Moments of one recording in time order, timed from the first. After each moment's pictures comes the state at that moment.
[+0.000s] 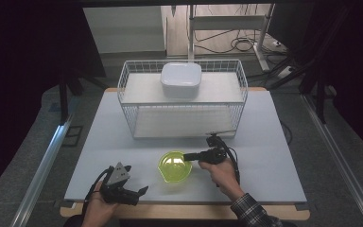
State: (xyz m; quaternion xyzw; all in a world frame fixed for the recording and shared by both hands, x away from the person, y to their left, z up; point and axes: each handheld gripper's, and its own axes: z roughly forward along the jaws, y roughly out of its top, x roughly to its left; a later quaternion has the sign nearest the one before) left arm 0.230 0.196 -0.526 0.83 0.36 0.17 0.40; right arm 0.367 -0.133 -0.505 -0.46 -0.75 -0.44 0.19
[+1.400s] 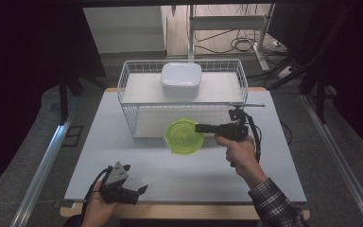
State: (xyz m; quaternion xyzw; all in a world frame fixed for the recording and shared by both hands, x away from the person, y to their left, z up) left arm 0.230 0.198 -0.524 0.82 0.36 0.18 0.40; right arm 0.371 -0.169 -0.385 -0.43 -0.70 -0.55 0.16
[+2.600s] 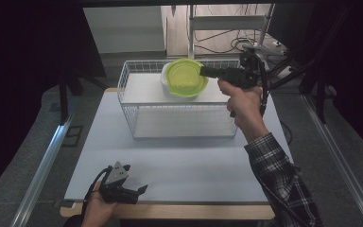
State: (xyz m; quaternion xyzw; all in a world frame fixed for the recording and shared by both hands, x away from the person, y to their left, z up) left arm 0.231 0.199 -0.525 0.82 0.37 0.17 0.40; right arm 0.424 -0.161 -0.261 -0.45 -0.65 -0.61 0.07
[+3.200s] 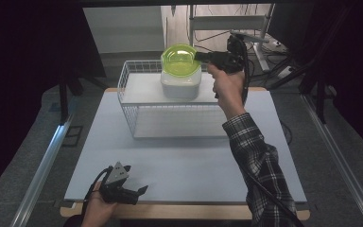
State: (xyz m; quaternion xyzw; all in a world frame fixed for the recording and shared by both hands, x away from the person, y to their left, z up) left arm 0.231 0.198 -0.526 0.82 0.37 0.17 0.40; right arm 0.471 -0.131 -0.259 -0.52 -0.62 -0.59 0.02
